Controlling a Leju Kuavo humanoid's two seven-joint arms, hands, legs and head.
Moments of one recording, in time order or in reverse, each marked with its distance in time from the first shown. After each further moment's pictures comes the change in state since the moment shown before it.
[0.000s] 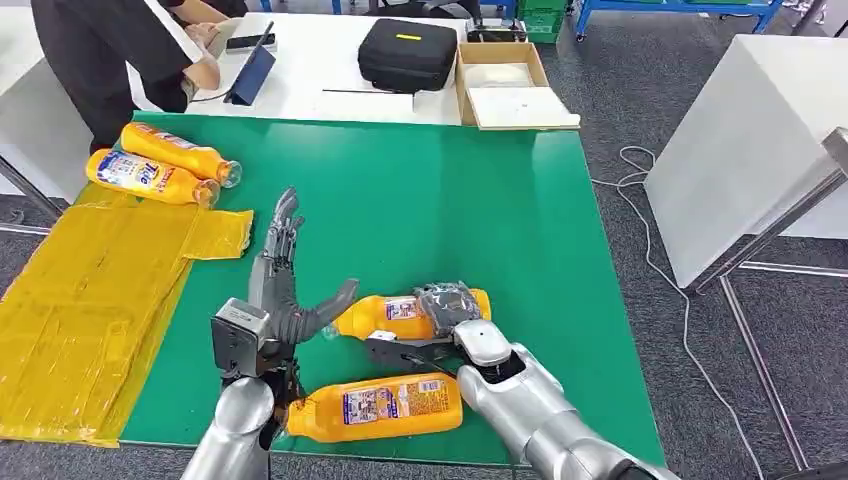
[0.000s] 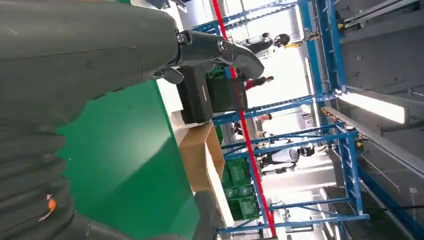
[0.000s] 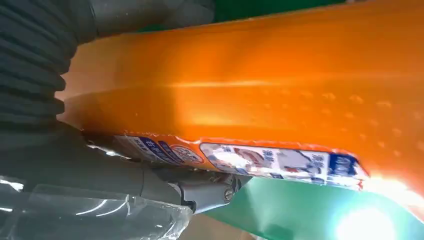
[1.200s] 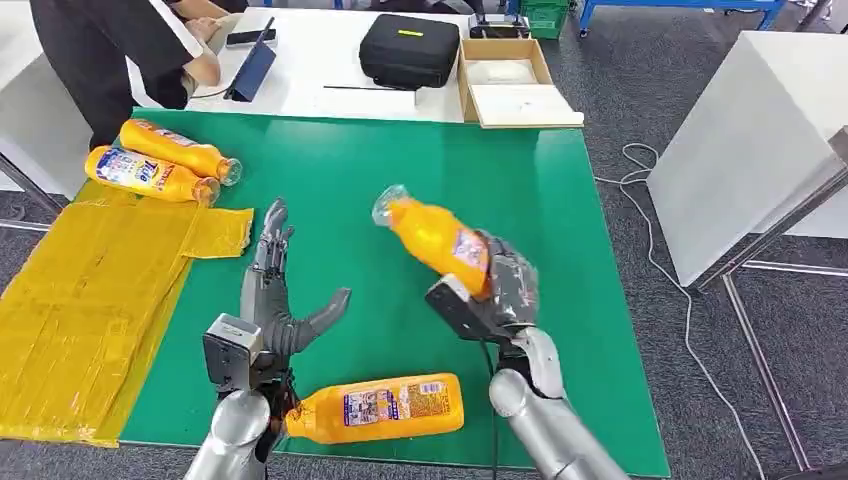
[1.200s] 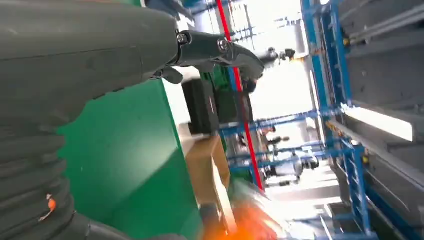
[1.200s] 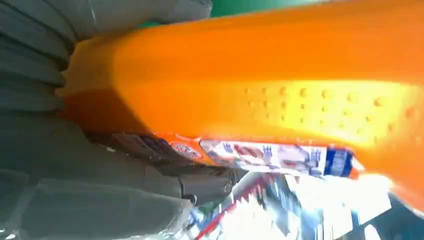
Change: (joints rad) left arm 0.046 0.008 0.015 -0.021 -0.003 0.045 -0.035; right arm 0.251 -0.050 -0.274 -0.405 -0.512 -0.750 -0.400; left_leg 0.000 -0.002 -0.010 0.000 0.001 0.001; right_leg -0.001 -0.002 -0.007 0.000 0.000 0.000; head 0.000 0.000
